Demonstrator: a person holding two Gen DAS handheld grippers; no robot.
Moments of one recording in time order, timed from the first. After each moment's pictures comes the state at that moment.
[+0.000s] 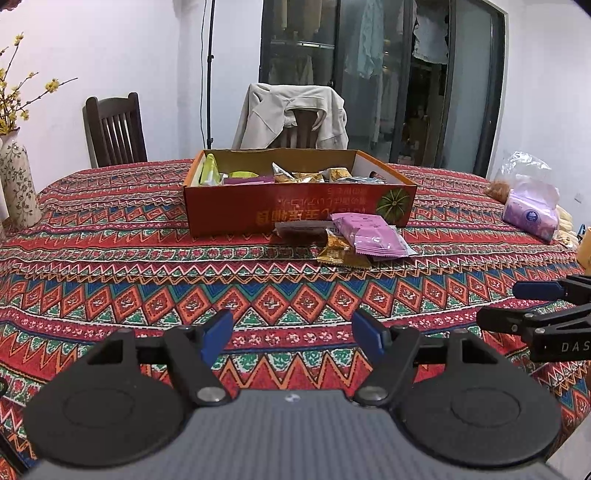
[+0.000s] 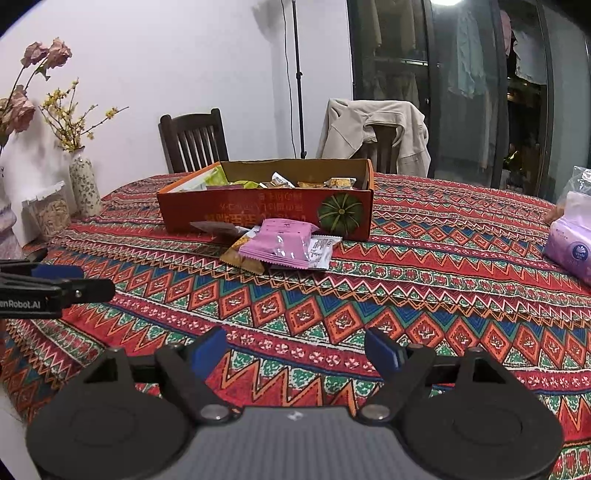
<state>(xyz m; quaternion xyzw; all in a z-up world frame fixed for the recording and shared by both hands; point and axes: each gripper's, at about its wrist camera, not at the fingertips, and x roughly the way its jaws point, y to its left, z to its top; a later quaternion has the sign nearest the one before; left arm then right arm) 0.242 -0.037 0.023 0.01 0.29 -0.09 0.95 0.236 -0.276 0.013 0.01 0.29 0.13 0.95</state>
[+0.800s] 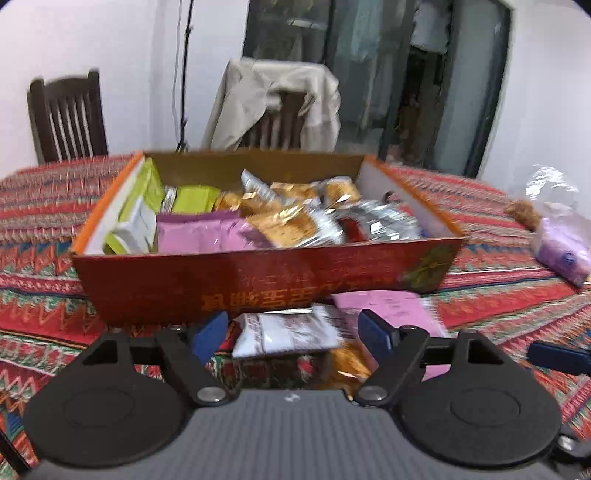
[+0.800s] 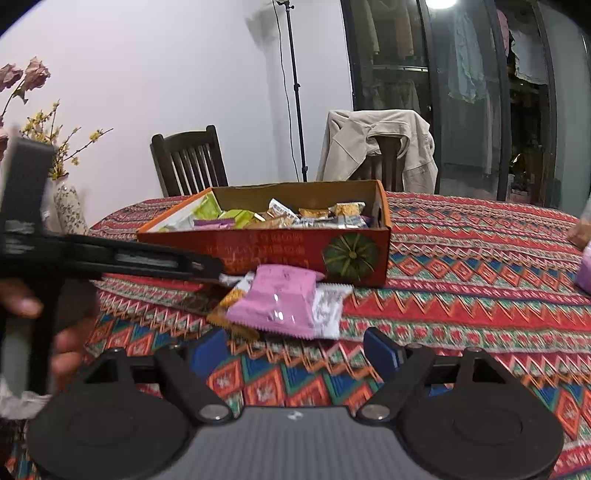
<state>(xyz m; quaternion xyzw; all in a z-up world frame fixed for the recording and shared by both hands) 0.436 -0.069 0.006 -0.01 0.33 -0.12 0.94 0.325 -0.258 0.019 0.03 0.27 0.14 0.95</state>
